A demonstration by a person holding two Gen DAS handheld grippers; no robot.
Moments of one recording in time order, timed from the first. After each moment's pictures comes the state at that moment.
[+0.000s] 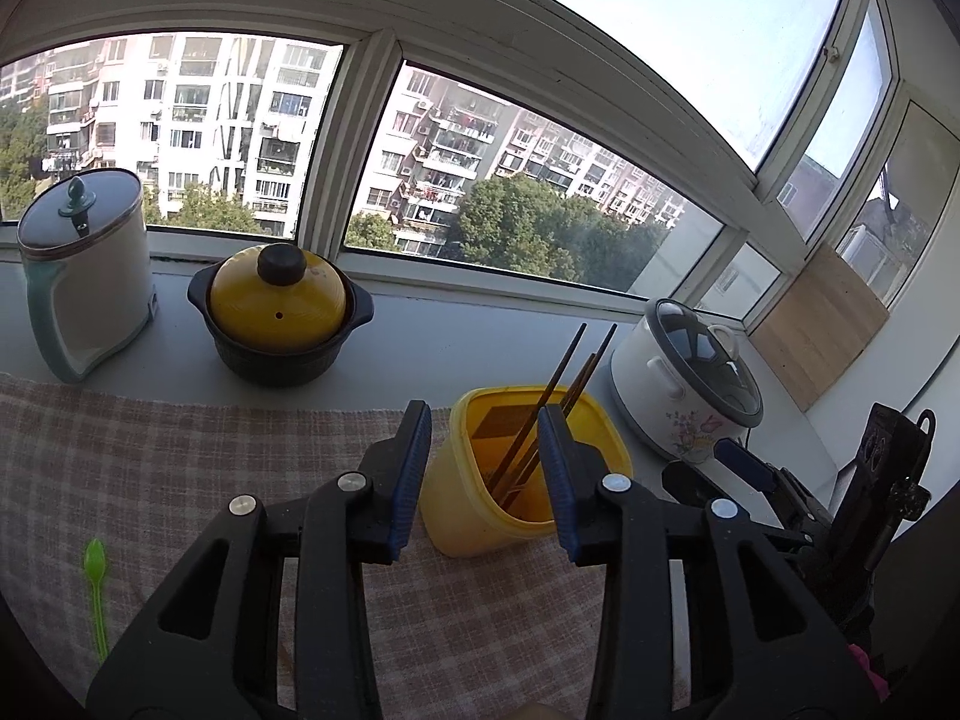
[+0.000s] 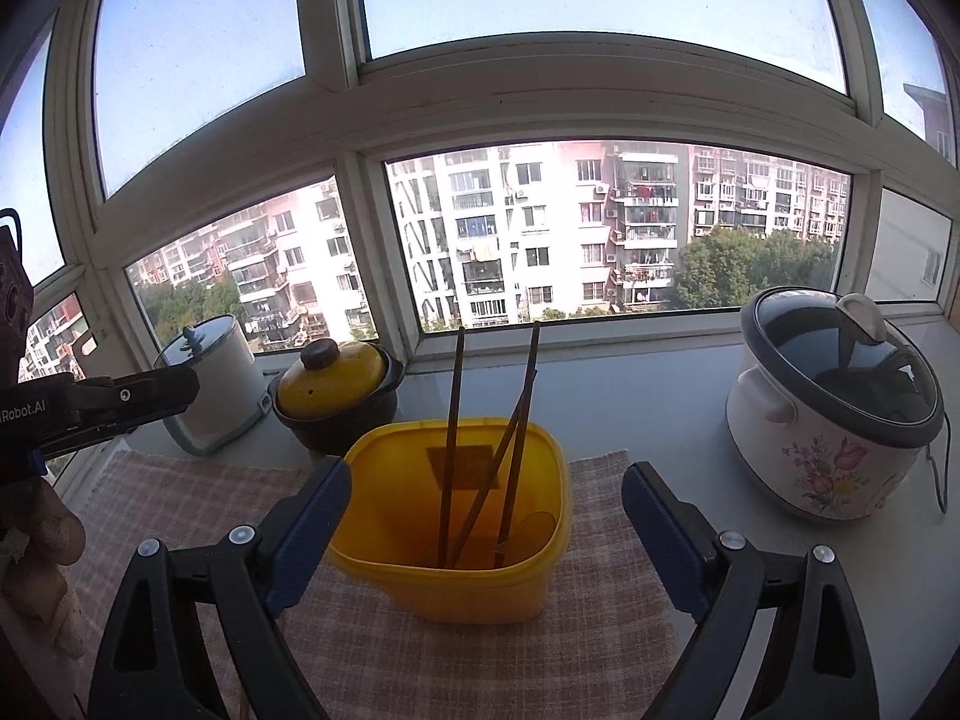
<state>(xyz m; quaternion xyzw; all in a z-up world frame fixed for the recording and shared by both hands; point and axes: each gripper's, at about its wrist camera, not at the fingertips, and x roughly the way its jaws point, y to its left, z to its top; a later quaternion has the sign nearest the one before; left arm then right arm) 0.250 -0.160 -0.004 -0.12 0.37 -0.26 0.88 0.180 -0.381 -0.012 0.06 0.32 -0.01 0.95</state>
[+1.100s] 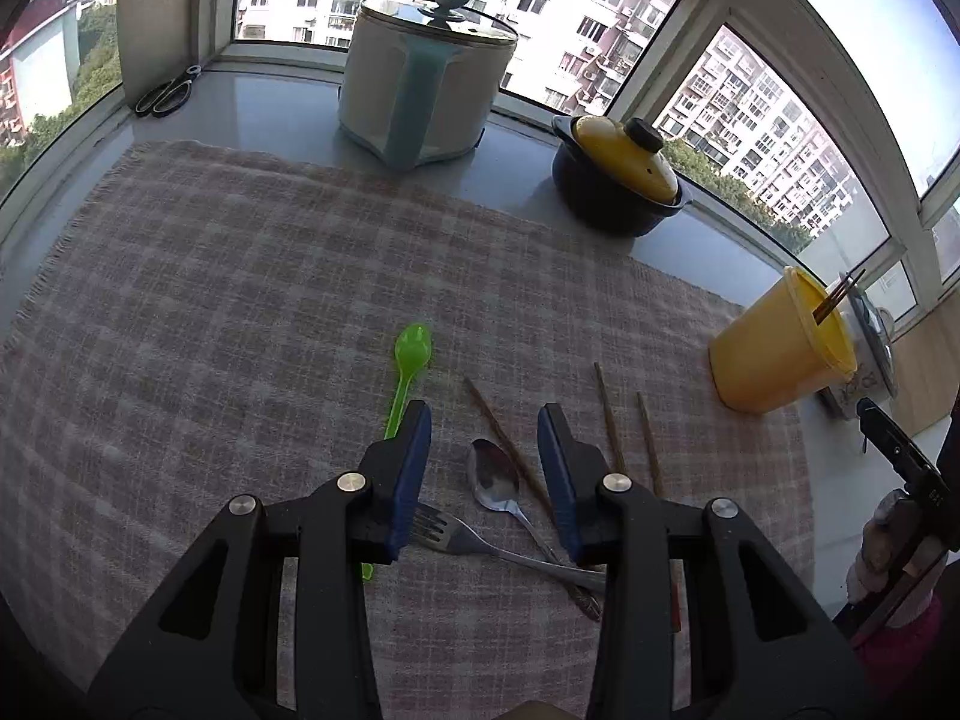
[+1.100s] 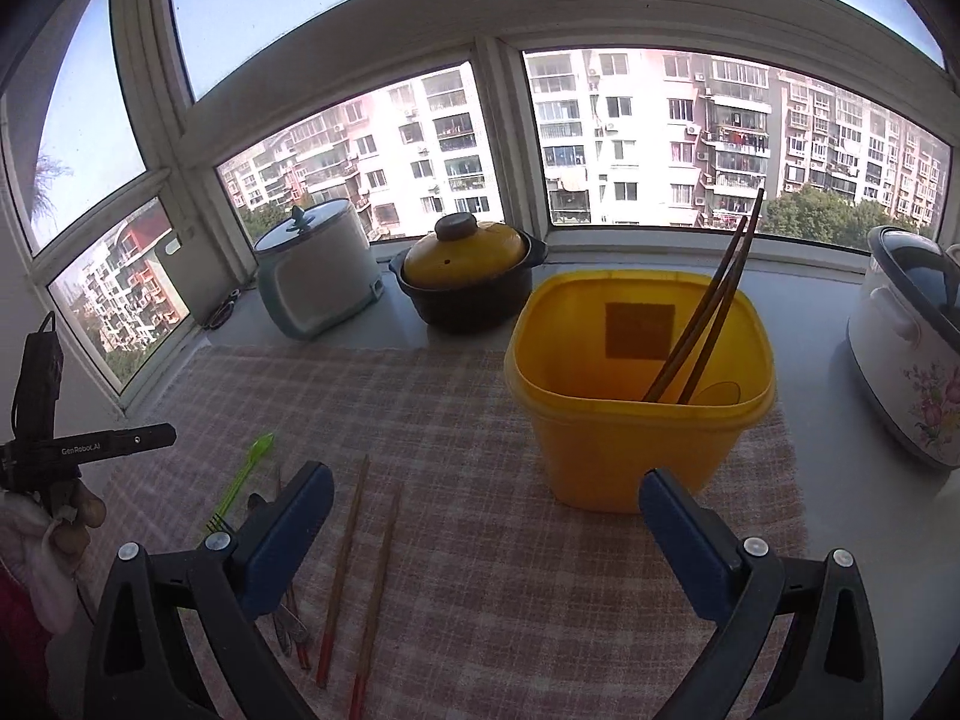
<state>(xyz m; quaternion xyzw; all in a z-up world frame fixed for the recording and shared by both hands) 0.172 0.061 -0.114 -0.15 0.49 -0.07 0.86 0.160 -0.298 -0.058 0.05 0.40 0.11 0.91</state>
